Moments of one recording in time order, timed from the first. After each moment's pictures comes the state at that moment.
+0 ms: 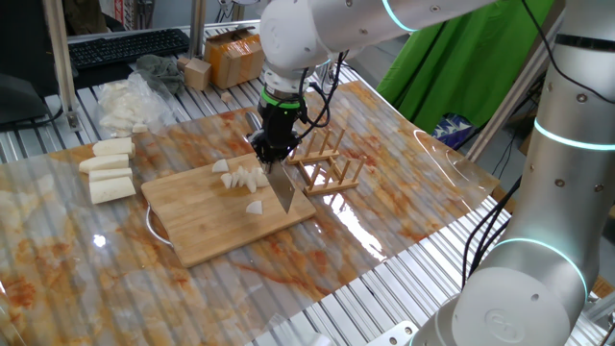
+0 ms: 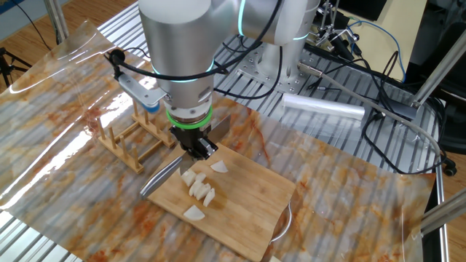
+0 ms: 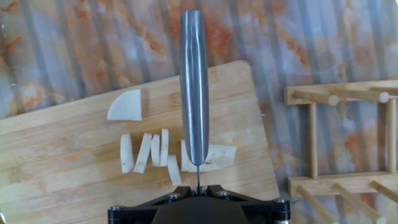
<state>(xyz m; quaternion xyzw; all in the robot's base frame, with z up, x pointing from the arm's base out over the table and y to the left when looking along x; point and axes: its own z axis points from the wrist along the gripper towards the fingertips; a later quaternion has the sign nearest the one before) 0.541 -0.001 0.077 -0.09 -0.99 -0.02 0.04</state>
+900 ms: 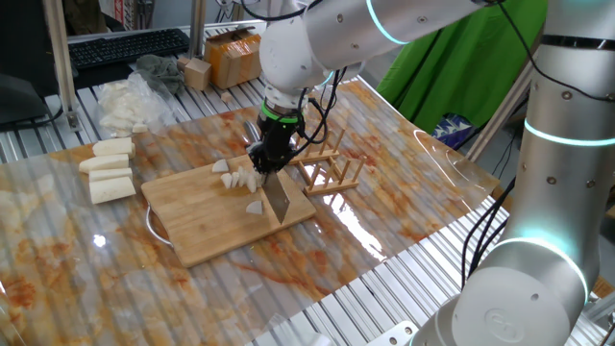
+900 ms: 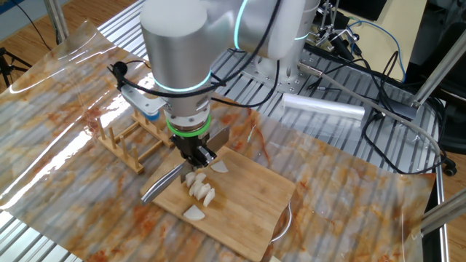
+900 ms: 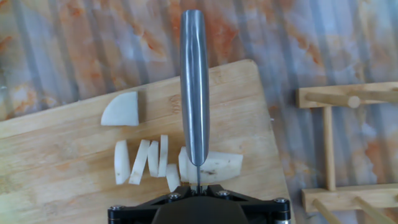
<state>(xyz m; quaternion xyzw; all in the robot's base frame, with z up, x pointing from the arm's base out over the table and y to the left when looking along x) 0.545 0.002 0.038 -0.10 -0.99 -0.04 0.03</state>
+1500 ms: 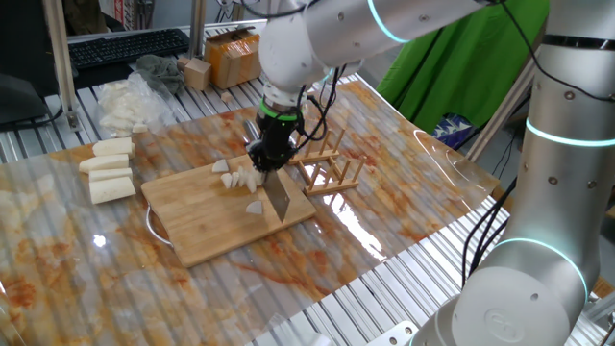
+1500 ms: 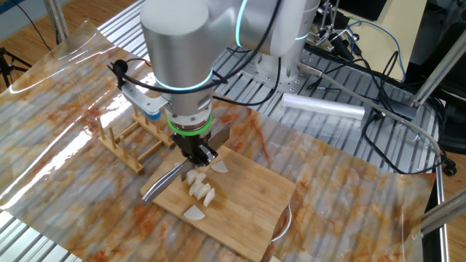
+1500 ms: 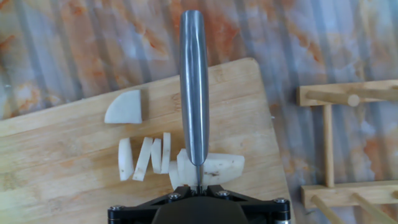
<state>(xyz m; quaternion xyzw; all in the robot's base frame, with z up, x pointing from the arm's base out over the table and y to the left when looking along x) 0.542 0.001 0.047 -0.10 -0.99 -0.03 0.03</state>
